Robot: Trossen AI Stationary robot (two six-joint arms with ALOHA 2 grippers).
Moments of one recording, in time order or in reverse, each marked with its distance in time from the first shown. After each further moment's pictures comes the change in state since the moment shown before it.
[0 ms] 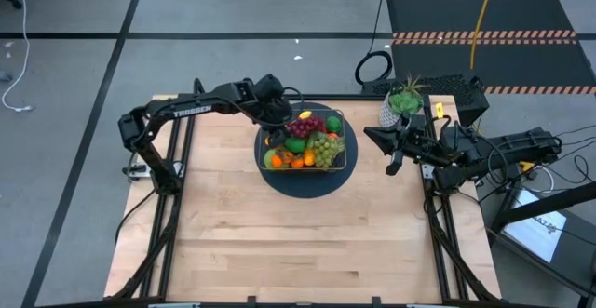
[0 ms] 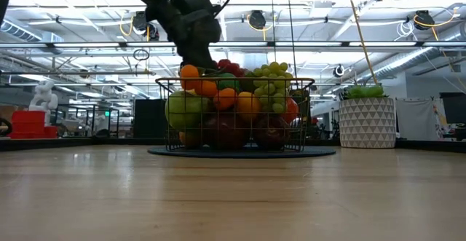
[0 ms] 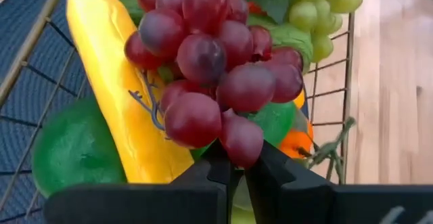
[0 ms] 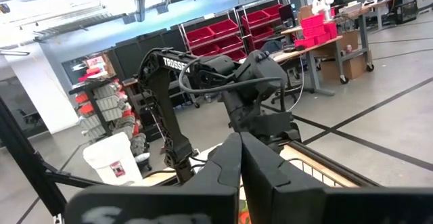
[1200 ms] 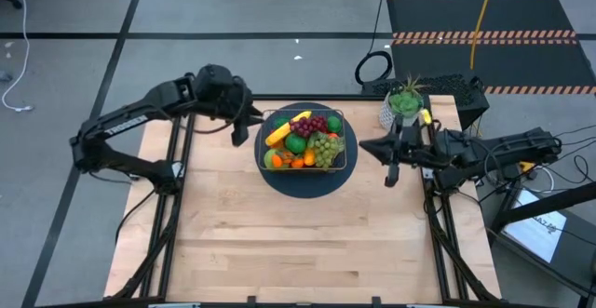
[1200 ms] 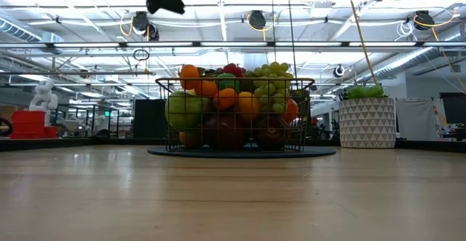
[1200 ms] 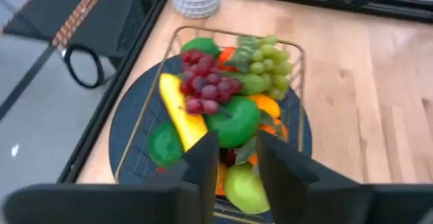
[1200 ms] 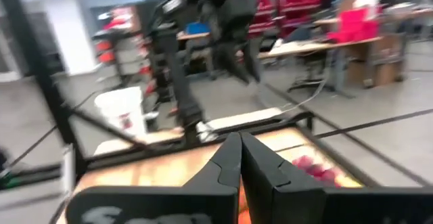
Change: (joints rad) left arm -0.052 -0.438 0.000 -0.133 -0.238 0.078; right arm 0.000 0.000 -0.033 -0.040 -0.123 -0.150
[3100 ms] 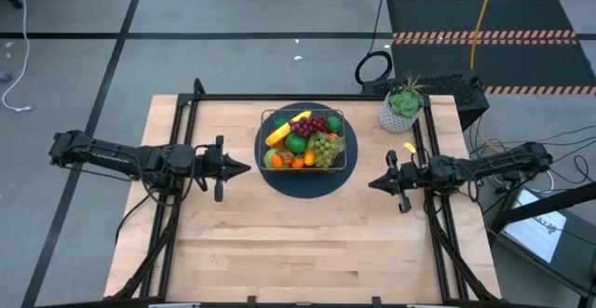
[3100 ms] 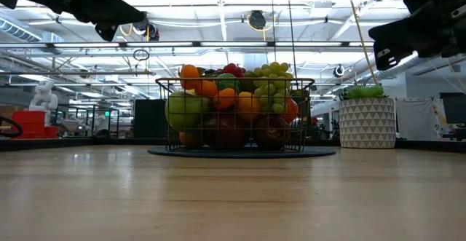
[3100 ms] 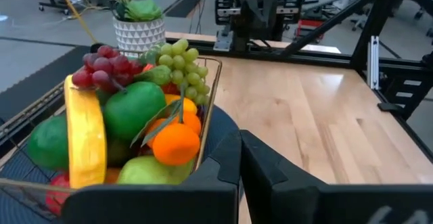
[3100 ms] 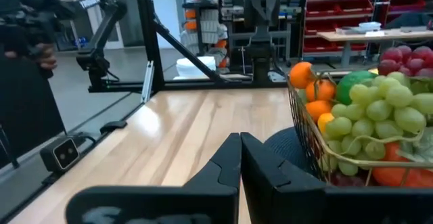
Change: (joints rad) left arm -0.560 -0.566 -0.933 0.816 -0.386 -0.228; right arm -0.003 -0.441 -0.705 0.261 -0.378 -0.063
